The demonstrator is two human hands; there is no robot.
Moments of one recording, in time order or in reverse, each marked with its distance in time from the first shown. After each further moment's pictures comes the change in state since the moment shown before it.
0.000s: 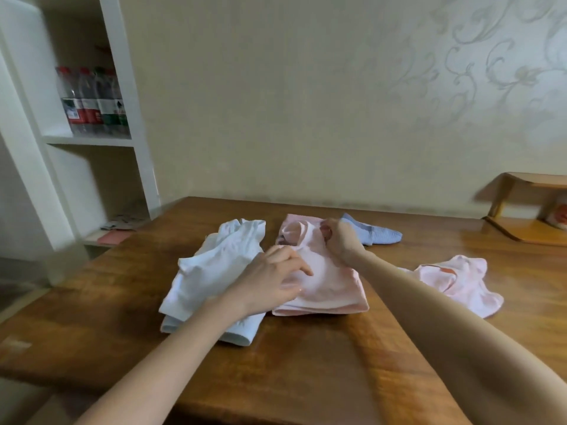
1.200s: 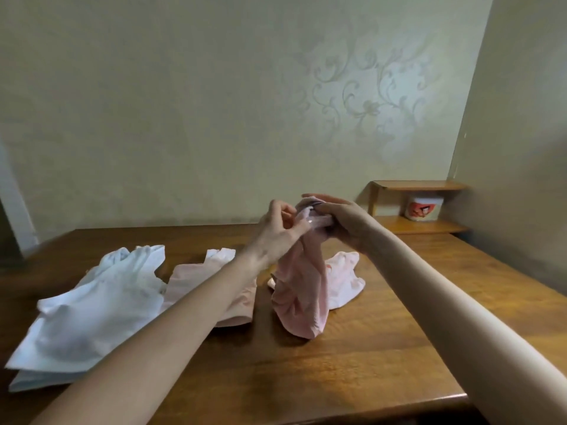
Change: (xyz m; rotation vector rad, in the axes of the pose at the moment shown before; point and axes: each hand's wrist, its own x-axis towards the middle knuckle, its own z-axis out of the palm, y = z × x) left_hand 0.133 0.147 0.025 -0.630 0.267 -0.089; right_hand -0.104 0.049 -0.209 1.069 0.008 0.186
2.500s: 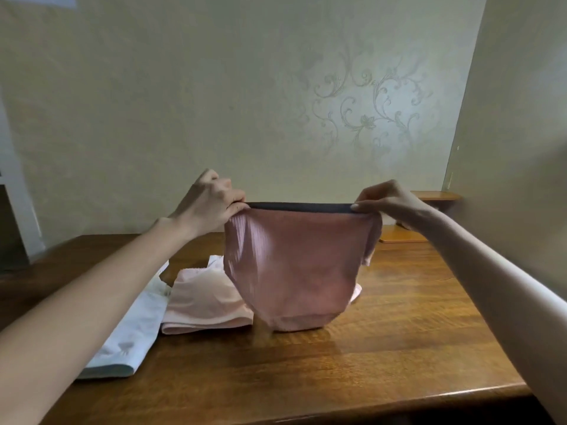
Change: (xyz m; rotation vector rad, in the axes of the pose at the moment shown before) left_hand 0.035 -0.013 -0.116 1.045 0.136 0.718; right_hand -0.035 -0.064 -0.069 -0.776 -0.027 -0.271
